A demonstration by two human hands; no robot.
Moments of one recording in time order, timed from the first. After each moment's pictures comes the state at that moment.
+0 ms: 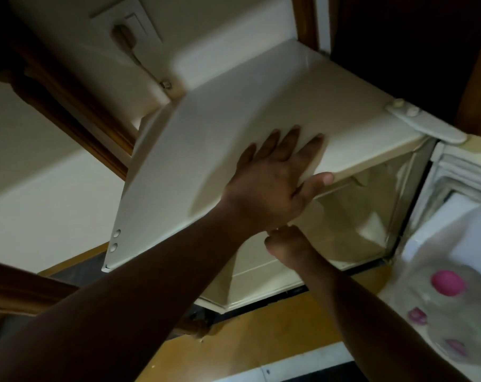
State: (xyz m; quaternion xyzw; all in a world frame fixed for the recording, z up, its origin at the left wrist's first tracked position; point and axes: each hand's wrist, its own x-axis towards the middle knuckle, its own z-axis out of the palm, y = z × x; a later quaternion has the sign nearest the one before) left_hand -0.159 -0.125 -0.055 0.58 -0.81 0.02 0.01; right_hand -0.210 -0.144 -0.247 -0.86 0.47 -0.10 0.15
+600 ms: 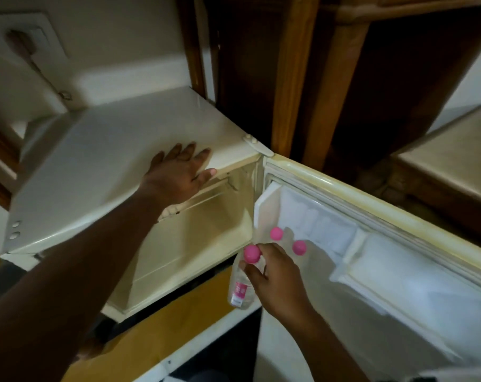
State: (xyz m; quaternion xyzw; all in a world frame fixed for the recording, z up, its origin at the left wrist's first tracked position) left_hand -0.162 -0.128 -0.058 0.57 -0.82 0.03 0.02; right_hand -0.371 0.063 -0.154 -0.66 0.63 -0.35 0.22
